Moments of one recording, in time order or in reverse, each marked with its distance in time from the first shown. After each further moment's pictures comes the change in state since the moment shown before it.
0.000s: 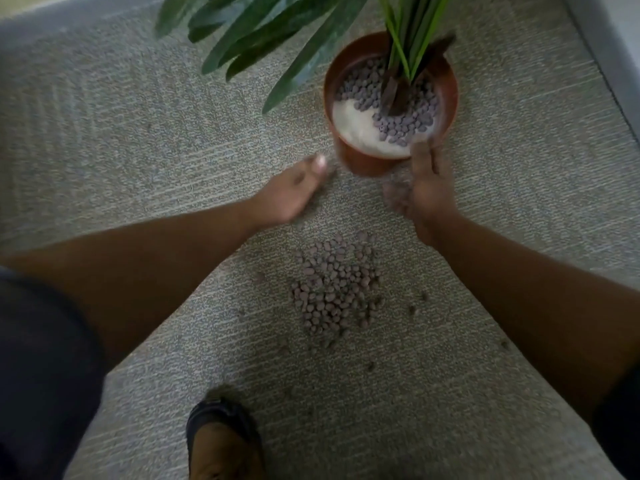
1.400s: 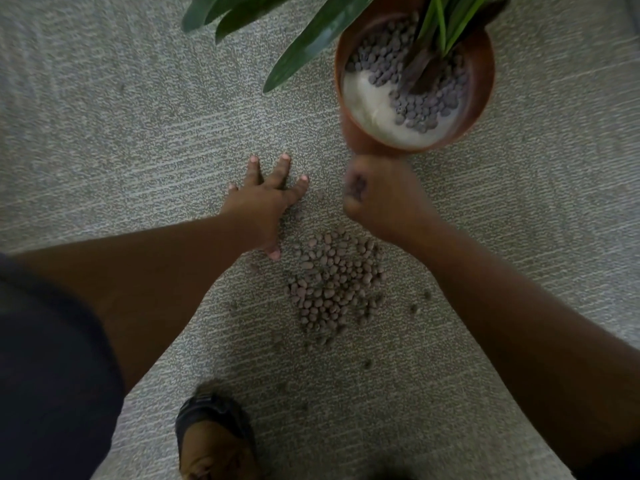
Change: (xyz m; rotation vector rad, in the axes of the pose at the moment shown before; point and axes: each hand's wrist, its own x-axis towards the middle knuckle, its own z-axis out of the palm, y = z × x) left_hand -0.015 -0.053 0.008 0.722 -0.253 -0.121; right_hand -0.017 -0.009 0.049 -1.142 -0.381 -0.587
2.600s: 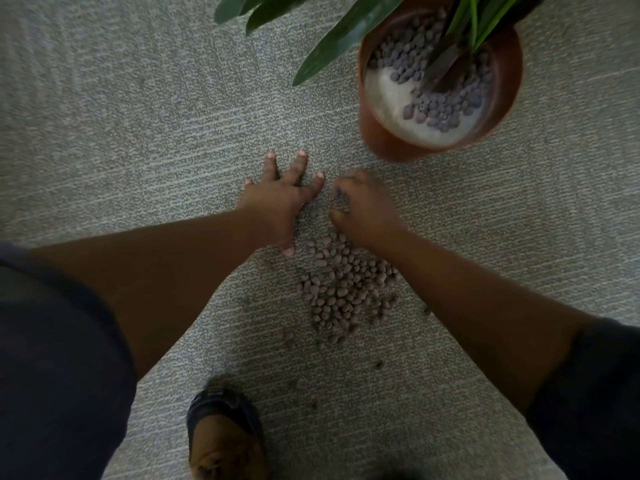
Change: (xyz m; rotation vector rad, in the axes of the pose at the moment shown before) left_hand -0.002 0.001 -0.003 0.048 0.009 -0.004; right_hand 0.013 0.011 0.072 -0.074 -0.136 0.074
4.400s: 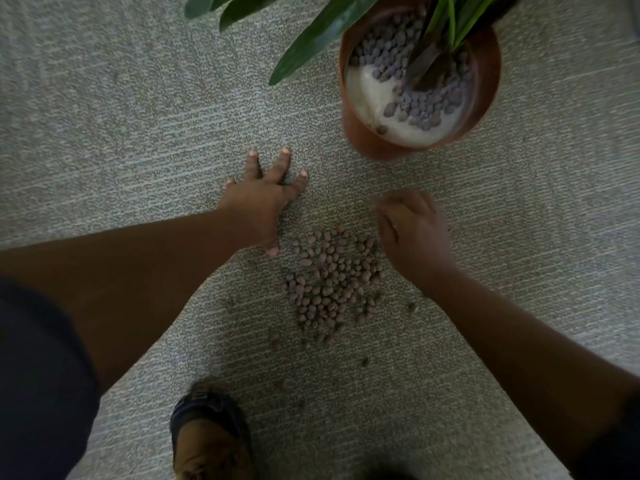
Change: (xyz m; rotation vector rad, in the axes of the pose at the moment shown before) left_hand 0.003 -0.001 0.000 -0.013 -0.023 0.015; right_hand -0.072 0.066 -0.018 -0.101 0.420 -0.151
